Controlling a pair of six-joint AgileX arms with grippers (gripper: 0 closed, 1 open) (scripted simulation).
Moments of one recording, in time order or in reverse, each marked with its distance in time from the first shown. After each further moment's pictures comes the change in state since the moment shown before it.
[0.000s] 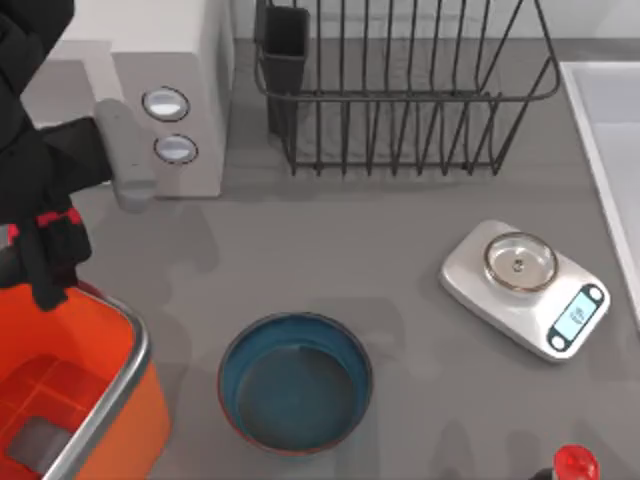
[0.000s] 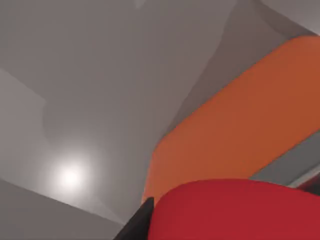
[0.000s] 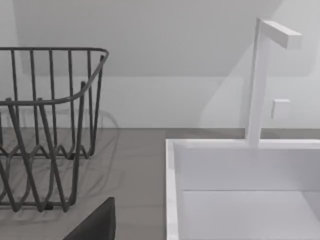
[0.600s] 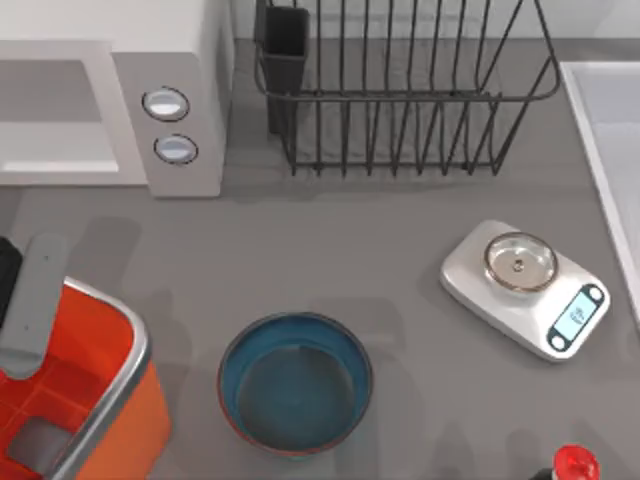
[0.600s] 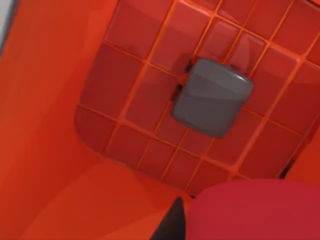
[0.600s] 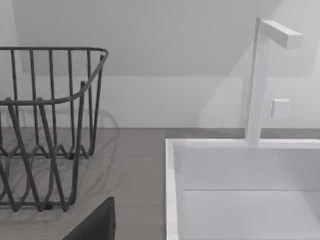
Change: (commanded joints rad) left arm 0.088 -0.325 -0.250 -0.062 0.020 0.494; right arm 0.000 0.000 0.000 0.000 0.000 0.000
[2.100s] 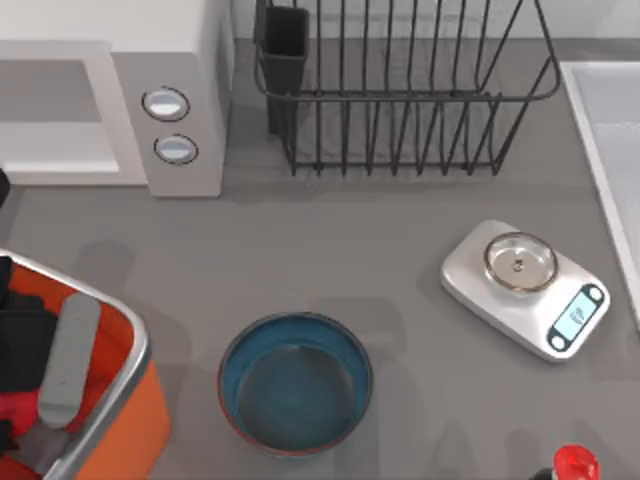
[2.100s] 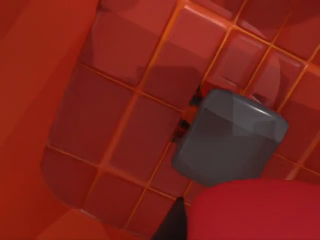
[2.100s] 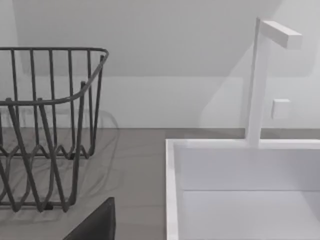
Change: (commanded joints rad) left arm 0.002 0.019 -0.265 0.284 0.000 0.002; right arm 0.000 0.000 0.000 0.000 0.000 0.000
